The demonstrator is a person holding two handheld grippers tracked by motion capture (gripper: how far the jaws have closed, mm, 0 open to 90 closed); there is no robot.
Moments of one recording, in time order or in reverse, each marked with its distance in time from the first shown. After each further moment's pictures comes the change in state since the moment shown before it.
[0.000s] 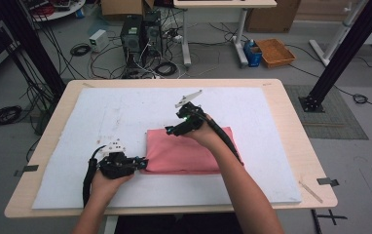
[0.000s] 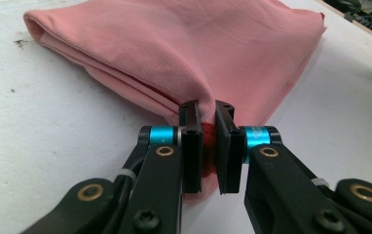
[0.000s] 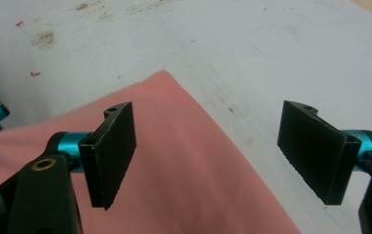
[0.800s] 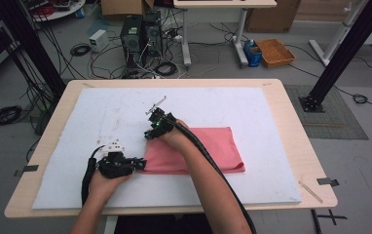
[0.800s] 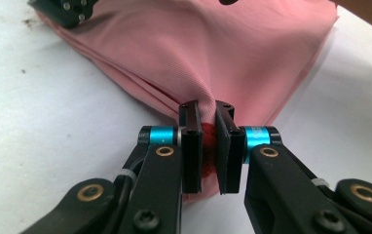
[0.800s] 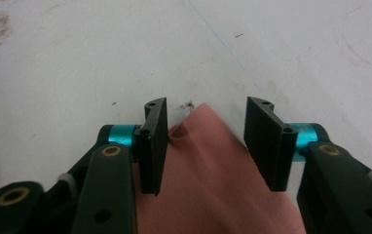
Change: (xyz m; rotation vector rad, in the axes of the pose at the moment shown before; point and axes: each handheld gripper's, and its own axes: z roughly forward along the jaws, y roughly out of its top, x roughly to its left) left arm 0.010 -0.005 0.001 0.041 0.009 -0.012; right arm 0.022 0.022 0.095 0.139 0.028 -0.005
